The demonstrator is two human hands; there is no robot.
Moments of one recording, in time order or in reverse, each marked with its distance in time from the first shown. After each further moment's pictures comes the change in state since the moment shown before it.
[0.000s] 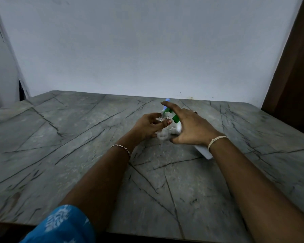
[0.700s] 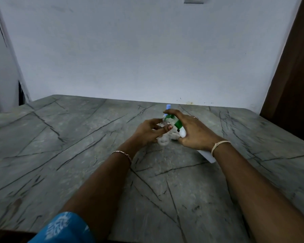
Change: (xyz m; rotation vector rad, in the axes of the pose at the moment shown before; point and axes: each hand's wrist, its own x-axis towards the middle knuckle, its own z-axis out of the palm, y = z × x) left_hand -0.001 0.000 -0.002 0.056 -0.005 0.062; right_hand 0.004 0.011 0.002 0.098 -0.001 -0.073
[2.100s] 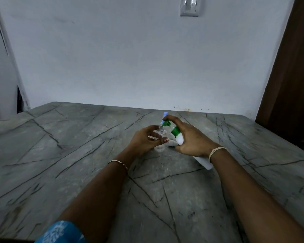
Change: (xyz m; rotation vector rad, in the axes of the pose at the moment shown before) left_hand 0.004 -0.014 -0.005 0.188 0.070 0.086; right_hand -0.002 0.000 -0.004 0.103 0.011 0.039
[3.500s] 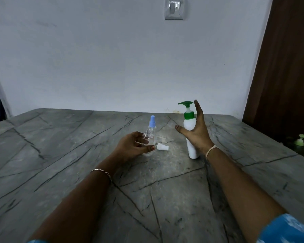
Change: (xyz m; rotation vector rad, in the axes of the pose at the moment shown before) left_hand 0.002 -0.007 -0.001 -0.067 -0.030 -0.069; right_hand 0.003 0.066 -0.004 0.584 0.585 0.217
